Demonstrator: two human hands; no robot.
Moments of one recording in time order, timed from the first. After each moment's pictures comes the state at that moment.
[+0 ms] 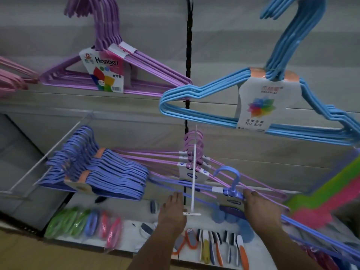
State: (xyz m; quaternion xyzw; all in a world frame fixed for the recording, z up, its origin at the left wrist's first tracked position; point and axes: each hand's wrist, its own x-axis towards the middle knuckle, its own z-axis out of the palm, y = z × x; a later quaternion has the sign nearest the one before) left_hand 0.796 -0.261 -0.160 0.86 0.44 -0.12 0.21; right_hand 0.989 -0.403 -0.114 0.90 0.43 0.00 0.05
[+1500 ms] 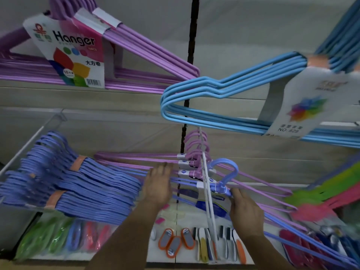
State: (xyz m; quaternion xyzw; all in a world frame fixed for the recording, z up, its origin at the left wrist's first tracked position) left_hand 0.814 -0.129 -0.153 0.92 0.37 0.05 0.09; right_hand 0.953 -0.328 -0.143 0.92 0.36 0.04 -0.13
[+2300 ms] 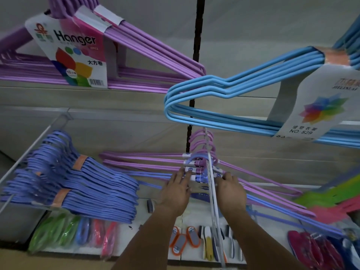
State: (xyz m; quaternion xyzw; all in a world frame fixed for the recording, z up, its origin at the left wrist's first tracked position) left_hand 0.834 -0.152 -0.175 0.92 0.34 -0.03 0.19; right_hand 0.959 -0.263 -0.150 0.91 0.40 -0.04 -0.02
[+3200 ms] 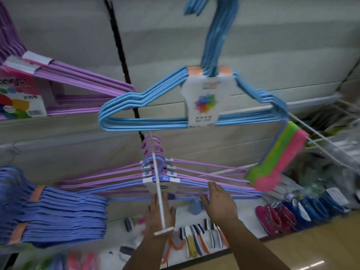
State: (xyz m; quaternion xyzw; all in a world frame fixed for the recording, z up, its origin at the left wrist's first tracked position) left_hand 0.836 -0.272 -0.167 0.90 0.37 0.01 0.20; right_hand 0.963 -0.400 -0.126 0.93 0.31 -0.14 -0.12
